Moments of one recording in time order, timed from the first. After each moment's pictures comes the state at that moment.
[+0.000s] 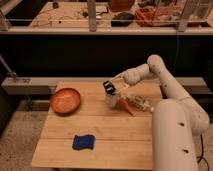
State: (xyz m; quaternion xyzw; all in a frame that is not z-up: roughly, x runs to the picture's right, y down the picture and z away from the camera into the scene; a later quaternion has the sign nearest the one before) arm 0.046 -0.019 0.763 -0.17 -0.69 -0.10 0.69
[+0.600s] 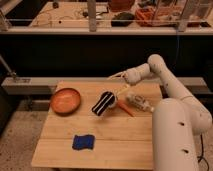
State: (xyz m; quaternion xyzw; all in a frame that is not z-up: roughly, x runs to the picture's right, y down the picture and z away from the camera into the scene) arm 0.048 -0.021 0.759 -0.17 -0.69 -0.11 0.69
